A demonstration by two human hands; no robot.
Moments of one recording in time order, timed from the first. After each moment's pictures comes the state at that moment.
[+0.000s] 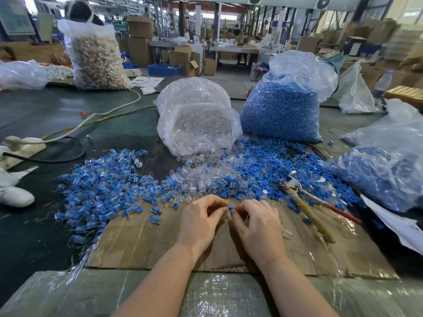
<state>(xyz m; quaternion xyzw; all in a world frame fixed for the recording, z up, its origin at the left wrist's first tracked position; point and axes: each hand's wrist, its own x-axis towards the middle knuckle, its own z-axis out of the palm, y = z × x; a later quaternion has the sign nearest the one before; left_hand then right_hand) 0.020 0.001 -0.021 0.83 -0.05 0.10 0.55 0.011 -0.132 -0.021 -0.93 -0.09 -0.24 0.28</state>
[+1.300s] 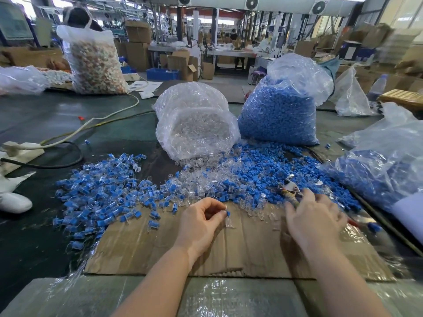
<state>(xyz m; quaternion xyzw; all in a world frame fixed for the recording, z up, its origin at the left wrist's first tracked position) 0.019 0.003 -0.017 0.81 -0.04 0.07 0.58 0.033 -0.205 0.003 -0.97 0.21 -0.13 0.07</state>
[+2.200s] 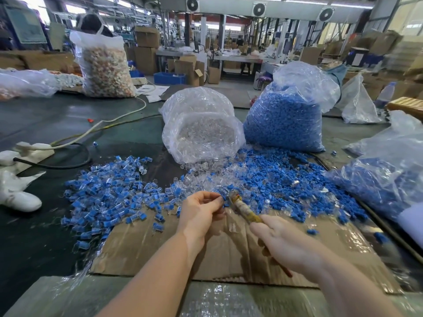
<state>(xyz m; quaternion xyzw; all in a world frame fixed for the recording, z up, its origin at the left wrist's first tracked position) 0.037 0.003 0.004 0.61 0.14 0.00 0.78 -0.008 -0.155 0.056 -0.93 -0.07 0.17 0.33</state>
